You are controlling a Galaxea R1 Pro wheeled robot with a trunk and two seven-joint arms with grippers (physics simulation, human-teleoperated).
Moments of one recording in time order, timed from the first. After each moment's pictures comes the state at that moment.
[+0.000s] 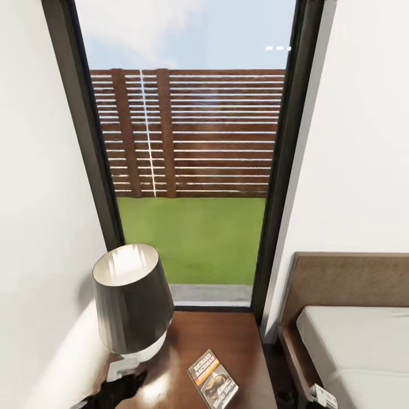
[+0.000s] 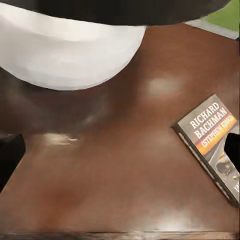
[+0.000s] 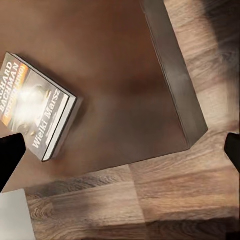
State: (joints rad) left arm -0.23 0.09 -0.01 -0.69 0.29 0.12 -0.23; right arm -0.41 -0.23 0.24 -0.21 -0.76 0.21 0.41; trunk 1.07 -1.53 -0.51
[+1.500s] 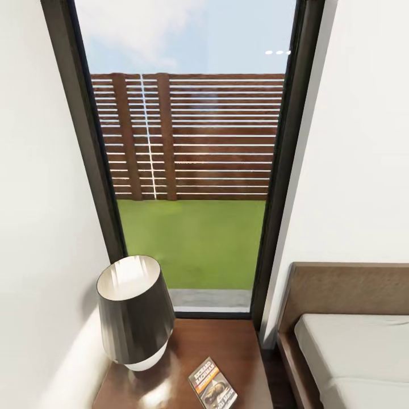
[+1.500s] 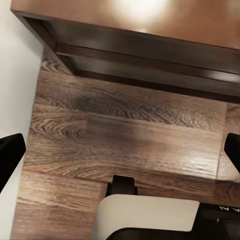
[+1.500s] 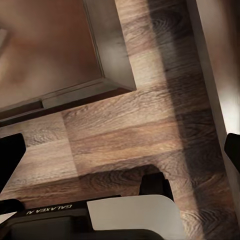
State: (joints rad) left arm -0.21 0.08 0.00 -0.04 0.17 -0.25 -0.06; right arm -0.39 -0.22 0.23 0.08 -0.56 -0.01 0.39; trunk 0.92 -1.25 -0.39
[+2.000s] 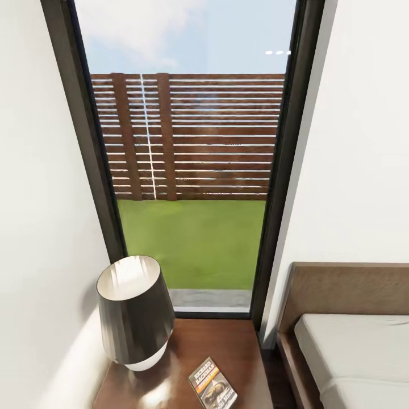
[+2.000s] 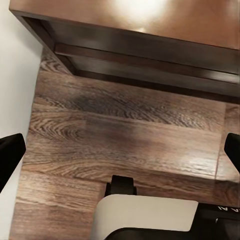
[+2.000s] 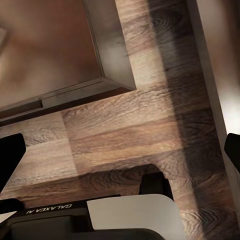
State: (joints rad) left arm -0.21 0.08 0.00 -0.04 0.17 -0.25 -0.06; right arm -0.39 -0.22 0.23 0.08 -0.56 -0.01 0.39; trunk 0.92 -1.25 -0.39
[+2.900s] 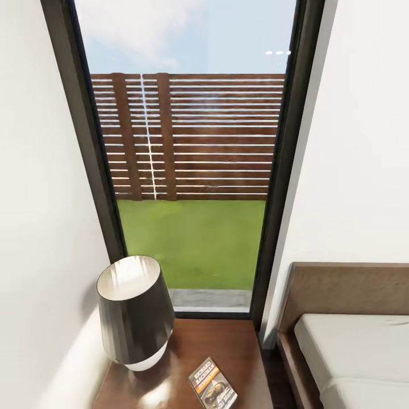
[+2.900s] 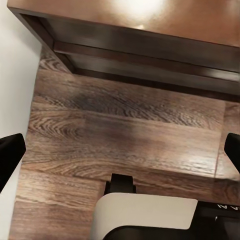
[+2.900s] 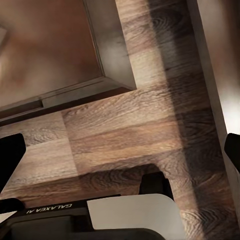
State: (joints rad) left arm -0.21 0.08 -0.01 -0.03 0.17 -0.25 -0.06; right arm -0.39 -0.22 0.23 0.08 -0.56 -0.01 0.39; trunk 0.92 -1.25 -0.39
